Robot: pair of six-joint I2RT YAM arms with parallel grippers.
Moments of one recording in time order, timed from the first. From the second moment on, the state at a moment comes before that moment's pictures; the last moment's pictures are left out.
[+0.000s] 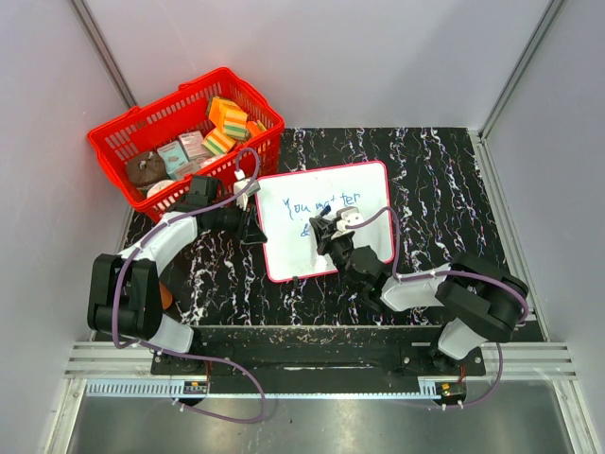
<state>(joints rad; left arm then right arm) -0.16 1.48 0.93 -0.43 0.84 0.24 0.99 1.58 0.52 1.23 0.53 0.09</state>
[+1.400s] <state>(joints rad) -0.16 1.48 0.93 -0.43 0.84 0.24 0.98 1.58 0.54 1.20 0.54 0.08</state>
